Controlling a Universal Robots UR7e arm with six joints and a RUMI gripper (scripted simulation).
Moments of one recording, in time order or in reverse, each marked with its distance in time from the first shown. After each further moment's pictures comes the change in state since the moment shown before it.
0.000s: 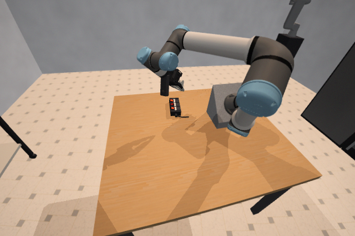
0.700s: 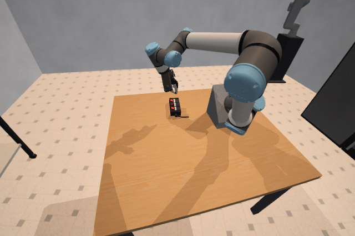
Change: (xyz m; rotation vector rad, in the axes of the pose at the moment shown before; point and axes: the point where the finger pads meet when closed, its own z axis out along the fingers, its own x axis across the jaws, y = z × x) arm 0.075 -0.012 0.032 0.220 0.209 -0.579
